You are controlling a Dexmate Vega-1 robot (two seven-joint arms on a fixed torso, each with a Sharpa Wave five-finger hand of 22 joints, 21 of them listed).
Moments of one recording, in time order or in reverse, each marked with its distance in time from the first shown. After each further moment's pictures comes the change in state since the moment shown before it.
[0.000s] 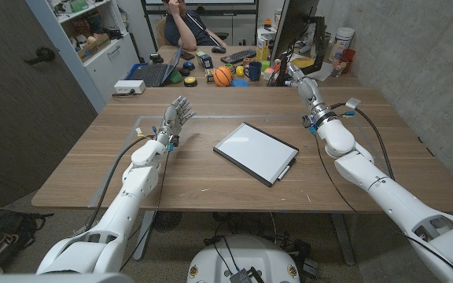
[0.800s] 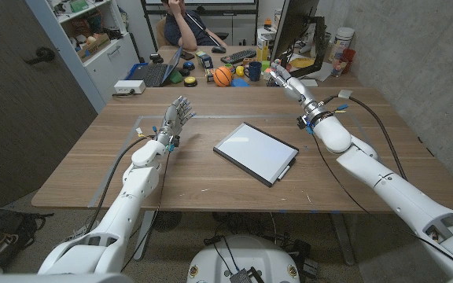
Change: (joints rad) left arm 0.019 -0.007 -0.007 -0.035 0.012 0.010 0.005; left_hand 0.000 0.000 0.000 0.000 0.000 0.000 0.000 0.000 0.000 0.000 0.000 0.000 0.000 0.000 0.000 0.000 0.000 0.000 0.000 -0.007 0.000; right arm -0.001 -0.078 -0.045 -0.142 -0.268 -0.110 -0.032; right_hand 0.009 -0.009 -0.015 -0.015 0.005 -0.037 -0.036 0.000 0.000 -0.049 -0.027 -0.012 0.000 -0.041 0.009 -0.039 0.000 -0.001 0.075 -0.063 0.003
